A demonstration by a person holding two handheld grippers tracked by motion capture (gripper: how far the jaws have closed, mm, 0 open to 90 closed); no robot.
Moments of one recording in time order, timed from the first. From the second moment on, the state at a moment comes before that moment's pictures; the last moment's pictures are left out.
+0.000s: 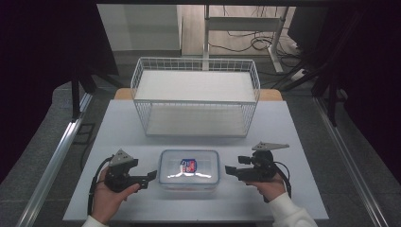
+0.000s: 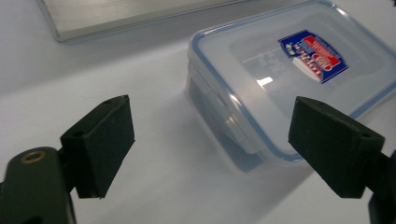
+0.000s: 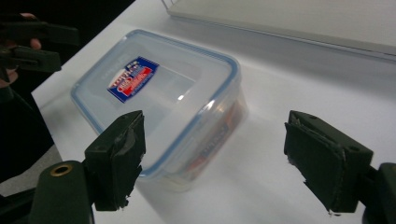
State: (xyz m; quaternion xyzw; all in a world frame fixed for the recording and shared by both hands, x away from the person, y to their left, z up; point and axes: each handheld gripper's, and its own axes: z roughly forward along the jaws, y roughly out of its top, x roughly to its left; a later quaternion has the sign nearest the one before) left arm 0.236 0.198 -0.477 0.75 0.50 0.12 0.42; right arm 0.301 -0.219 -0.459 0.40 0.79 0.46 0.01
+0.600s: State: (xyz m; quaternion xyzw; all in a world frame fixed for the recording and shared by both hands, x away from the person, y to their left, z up) left arm 0.273 0.198 -0.491 0.71 0.53 -0.06 0.46; right arm 0.310 -0.199 -0.463 0.39 0.80 0.46 -0.02
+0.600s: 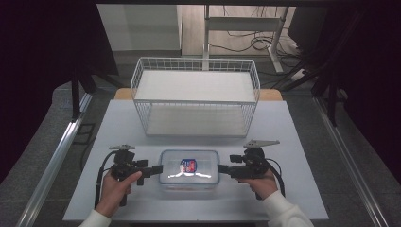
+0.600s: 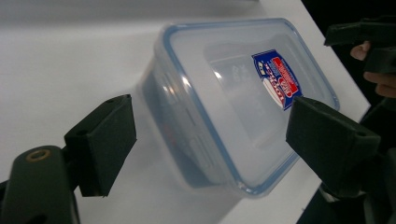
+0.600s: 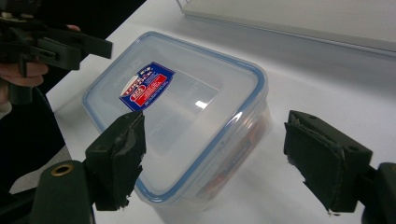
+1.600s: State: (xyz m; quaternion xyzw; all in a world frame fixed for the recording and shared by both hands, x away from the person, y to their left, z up) left arm 0.293 0.196 -0.521 0.70 0.51 -0.15 0.47; right arm 0.335 -0.172 -0.502 0.42 0.79 0.42 -0.12
